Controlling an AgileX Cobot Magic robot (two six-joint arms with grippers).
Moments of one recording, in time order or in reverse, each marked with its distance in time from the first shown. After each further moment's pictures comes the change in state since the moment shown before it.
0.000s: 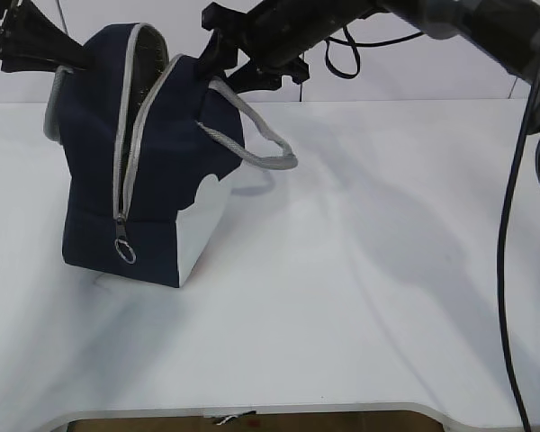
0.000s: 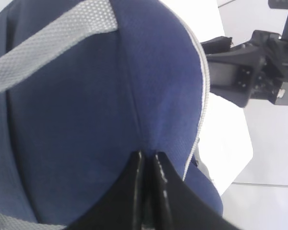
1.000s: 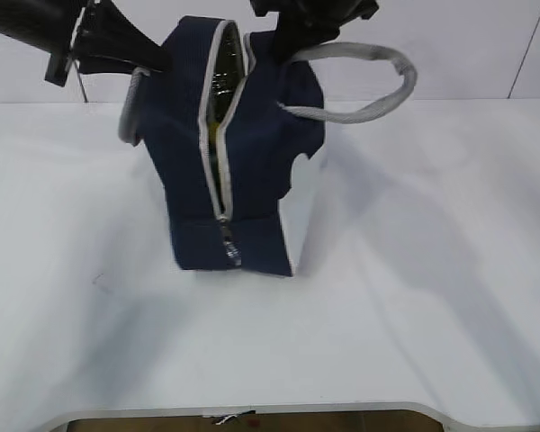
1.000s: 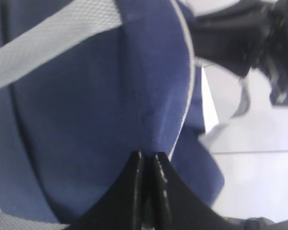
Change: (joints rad) left arm -0.189 0.002 0.000 -0.062 -0.004 -0.034; right arm -0.004 -0.178 0.000 -0.397 0.236 -0.101
